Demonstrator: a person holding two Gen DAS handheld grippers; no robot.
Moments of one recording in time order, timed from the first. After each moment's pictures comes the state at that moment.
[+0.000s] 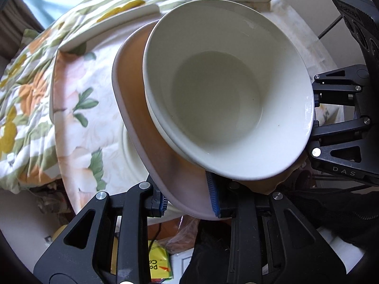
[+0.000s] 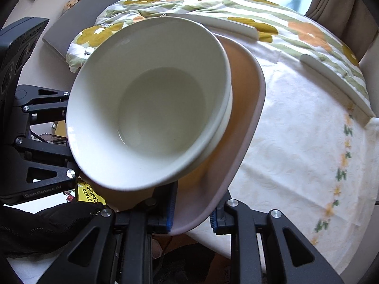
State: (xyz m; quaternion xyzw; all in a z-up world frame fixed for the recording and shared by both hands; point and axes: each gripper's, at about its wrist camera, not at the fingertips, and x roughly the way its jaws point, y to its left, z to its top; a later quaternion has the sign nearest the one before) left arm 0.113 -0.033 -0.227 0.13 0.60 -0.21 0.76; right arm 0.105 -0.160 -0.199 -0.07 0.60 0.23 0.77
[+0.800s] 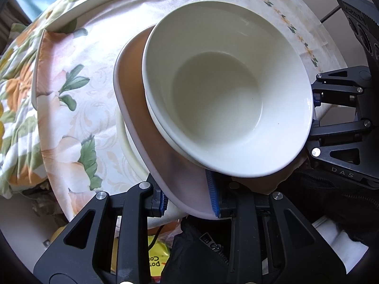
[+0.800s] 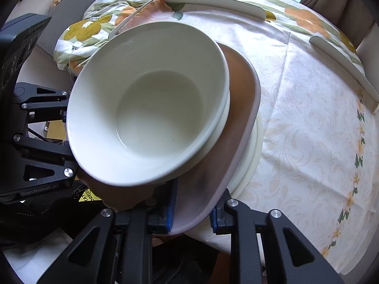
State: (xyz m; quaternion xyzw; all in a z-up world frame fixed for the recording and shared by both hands) left arm 0.127 -0.004 -0.277 0.13 0.62 -0.24 0.73; right arm 0.105 -0.129 -0.232 -0.06 0.62 0.20 0.76
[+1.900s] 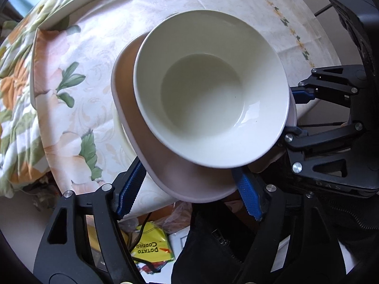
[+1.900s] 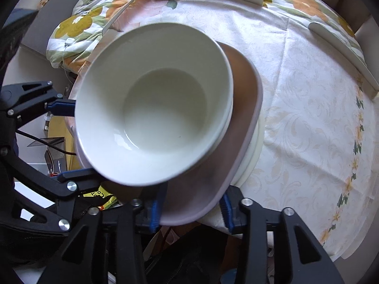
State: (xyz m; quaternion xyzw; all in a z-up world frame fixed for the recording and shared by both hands) left arm 0.134 -0.012 -0.259 0.13 0.66 -0.25 0.70; right arm 0.118 -0.115 -0.224 -0.05 0.67 0.17 0.72
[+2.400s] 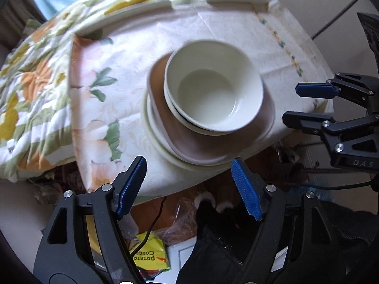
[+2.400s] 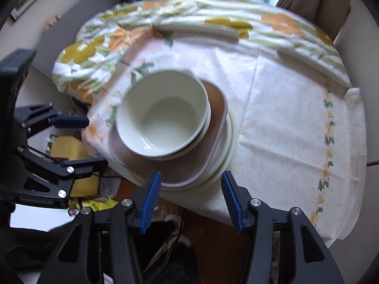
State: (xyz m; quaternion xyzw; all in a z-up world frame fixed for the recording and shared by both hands) left arm 0.084 0.024 -0.190 0.11 0.59 -0.21 0.77; right arm 0.066 -0.145 -0.143 -0.02 0.58 0.15 0.80
